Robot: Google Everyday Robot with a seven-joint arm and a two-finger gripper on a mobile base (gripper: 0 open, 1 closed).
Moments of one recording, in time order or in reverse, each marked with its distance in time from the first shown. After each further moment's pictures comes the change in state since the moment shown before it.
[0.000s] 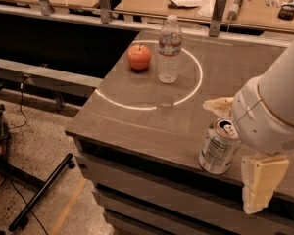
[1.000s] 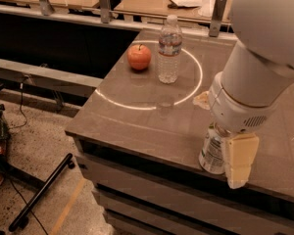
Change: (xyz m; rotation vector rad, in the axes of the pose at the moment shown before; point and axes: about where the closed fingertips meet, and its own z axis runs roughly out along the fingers) arm 0.013 -0.039 0.033 -0.066 0.099 0.002
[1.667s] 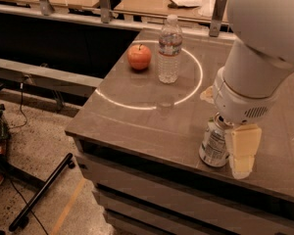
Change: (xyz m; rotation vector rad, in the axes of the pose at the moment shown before) arm 0.021 -0.015 0.005 -0.016 0.054 0.040
